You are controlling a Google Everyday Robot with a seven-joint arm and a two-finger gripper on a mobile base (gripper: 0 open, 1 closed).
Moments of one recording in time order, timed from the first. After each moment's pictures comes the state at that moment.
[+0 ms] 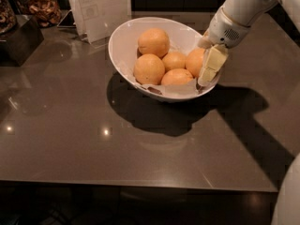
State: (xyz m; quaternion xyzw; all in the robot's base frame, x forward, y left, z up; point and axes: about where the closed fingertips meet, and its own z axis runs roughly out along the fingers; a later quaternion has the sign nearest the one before) arm 0.619 -0.156 0.886 -0.63 0.75 0.09 0.16
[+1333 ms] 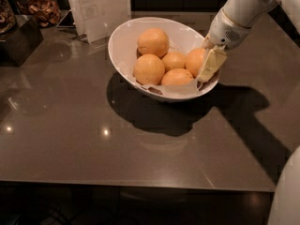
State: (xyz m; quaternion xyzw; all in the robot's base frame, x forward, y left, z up) arm 0.621 -0.156 0.883 -0.64 0.75 0.09 0.16
